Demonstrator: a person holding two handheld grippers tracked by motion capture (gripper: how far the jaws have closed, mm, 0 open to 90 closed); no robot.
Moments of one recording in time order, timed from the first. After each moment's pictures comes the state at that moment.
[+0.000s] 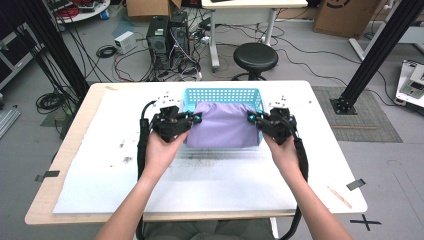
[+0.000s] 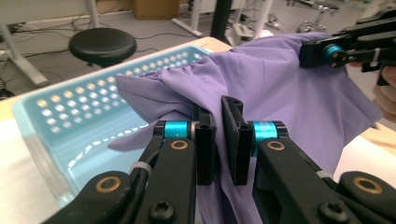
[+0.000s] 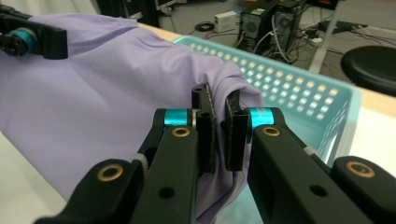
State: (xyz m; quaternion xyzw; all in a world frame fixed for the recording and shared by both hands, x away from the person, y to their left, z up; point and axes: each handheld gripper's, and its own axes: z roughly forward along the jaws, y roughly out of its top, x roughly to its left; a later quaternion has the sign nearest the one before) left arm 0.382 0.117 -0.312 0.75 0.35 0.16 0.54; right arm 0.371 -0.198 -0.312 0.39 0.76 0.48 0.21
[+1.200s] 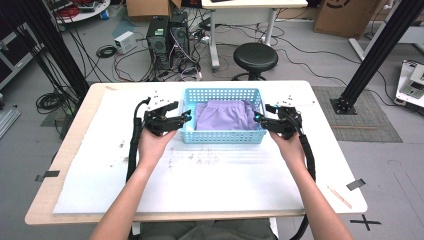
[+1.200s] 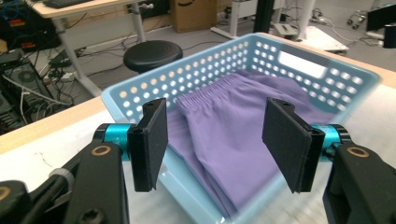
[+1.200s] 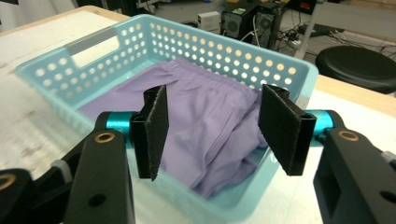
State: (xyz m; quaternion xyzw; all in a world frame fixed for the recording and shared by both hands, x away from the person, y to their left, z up) left arm 0.391 0.155 -0.353 0.74 0.34 0.26 0.52; right arm 0.395 -0.236 -0.354 0.40 0.75 0.47 0.24
